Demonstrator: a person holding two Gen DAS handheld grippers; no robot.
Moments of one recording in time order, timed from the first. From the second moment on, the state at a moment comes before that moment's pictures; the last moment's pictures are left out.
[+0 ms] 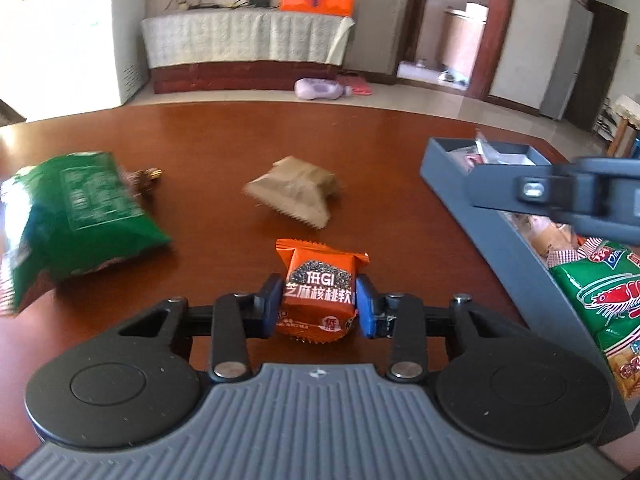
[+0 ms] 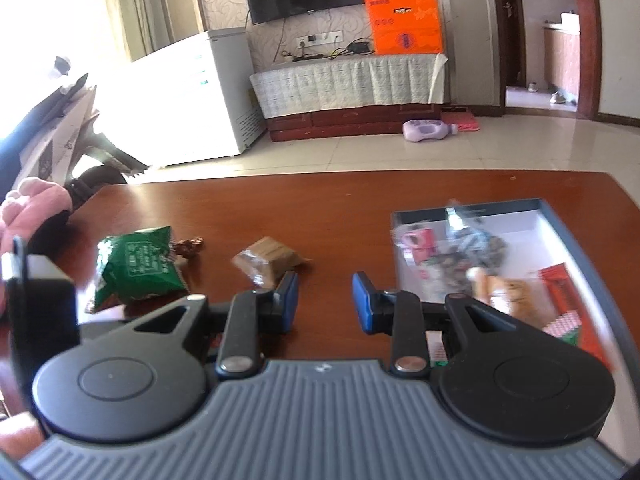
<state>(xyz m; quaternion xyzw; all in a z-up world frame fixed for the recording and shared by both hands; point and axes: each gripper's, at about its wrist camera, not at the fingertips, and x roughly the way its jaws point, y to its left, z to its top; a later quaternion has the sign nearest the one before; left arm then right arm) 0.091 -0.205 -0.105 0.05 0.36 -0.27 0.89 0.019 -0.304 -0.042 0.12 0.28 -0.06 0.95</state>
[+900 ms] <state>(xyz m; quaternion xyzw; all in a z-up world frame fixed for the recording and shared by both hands) 0.105 -0.155 -0.109 0.07 0.38 -0.25 0.89 0.128 -0.261 -0.093 -0.01 0.31 -0.05 0.95</state>
